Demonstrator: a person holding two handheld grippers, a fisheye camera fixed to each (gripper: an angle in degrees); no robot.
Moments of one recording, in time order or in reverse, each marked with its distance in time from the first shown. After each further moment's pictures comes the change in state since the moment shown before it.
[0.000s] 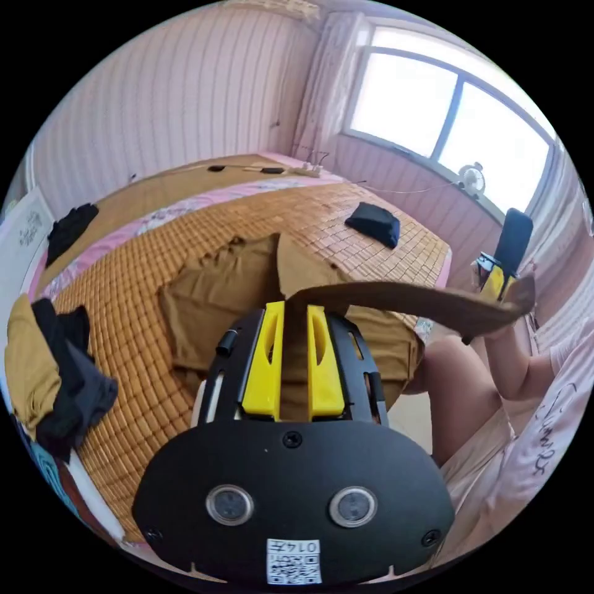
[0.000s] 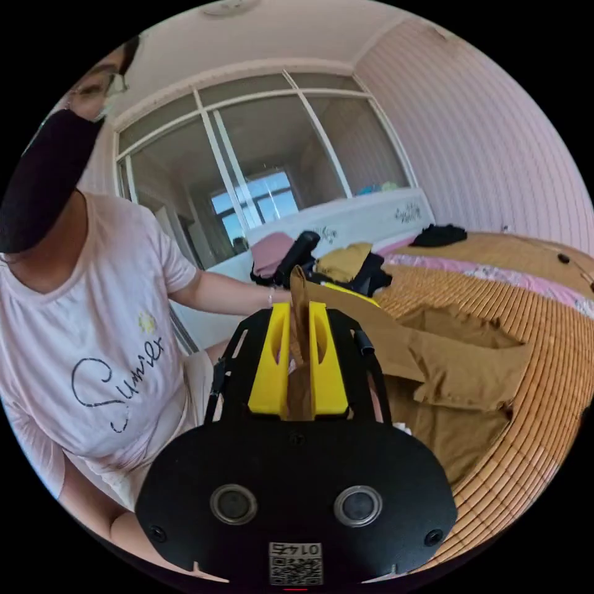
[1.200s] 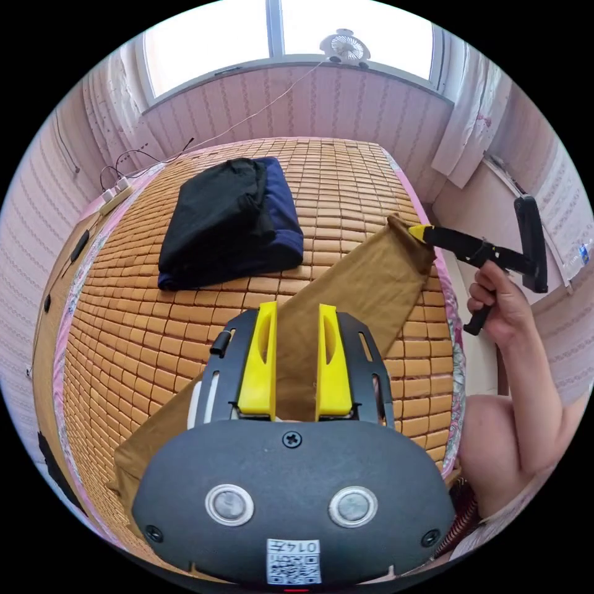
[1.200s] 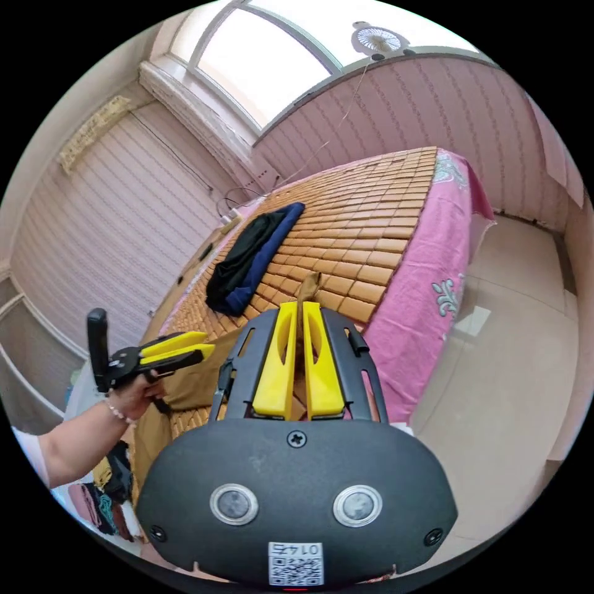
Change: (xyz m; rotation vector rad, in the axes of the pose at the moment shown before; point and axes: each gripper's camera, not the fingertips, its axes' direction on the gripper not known) left arm 0.300 -0.265 0.298 -0.170 0.171 0.739; right arm 0.132 0.334 -0.429 0.865 1.160 1.111
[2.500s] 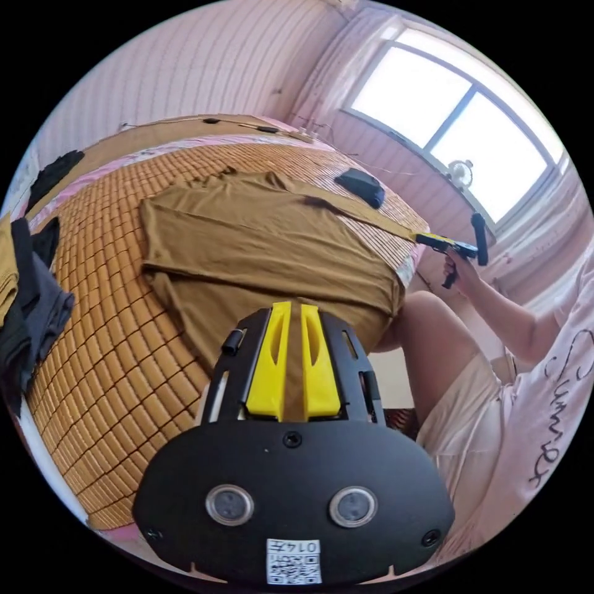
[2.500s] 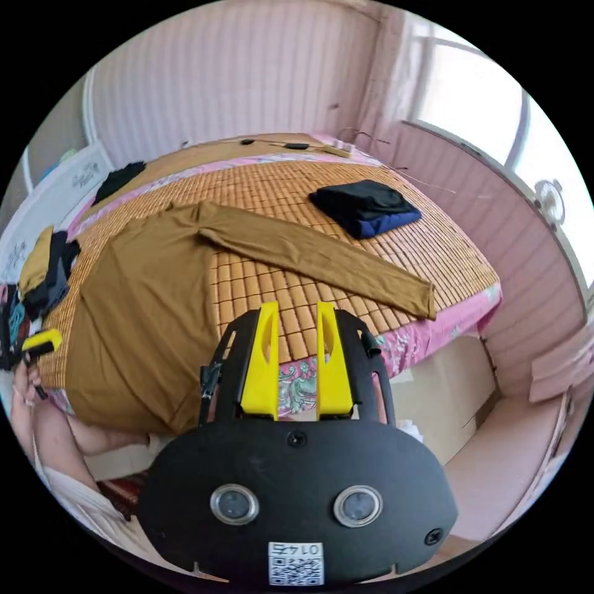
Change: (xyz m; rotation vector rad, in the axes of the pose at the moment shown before) left arm 0.018 0.457 -0.258 0.159 0.063 -0.697; right arm -0.338 0.280 0.148 -0.318 0.364 -0.678
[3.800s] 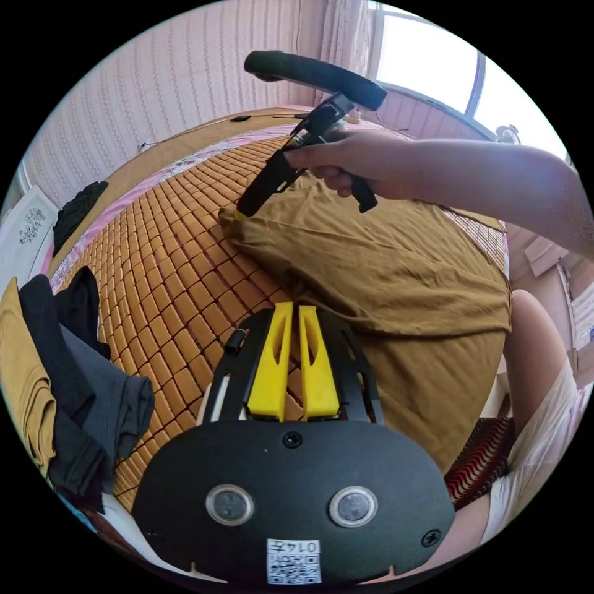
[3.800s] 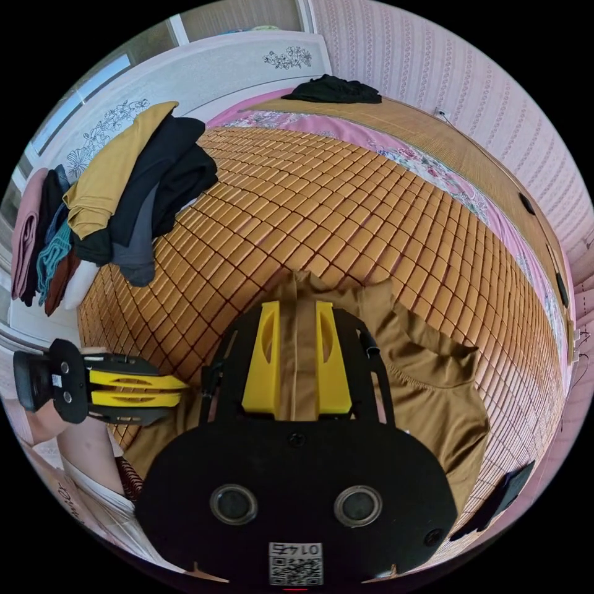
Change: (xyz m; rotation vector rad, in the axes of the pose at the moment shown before) left arm -0.135 0.001 0.009 -0.059 -0.320 0.045; right arm -0.622 -0.153 0.245 -0.280 -0.490 -0.901
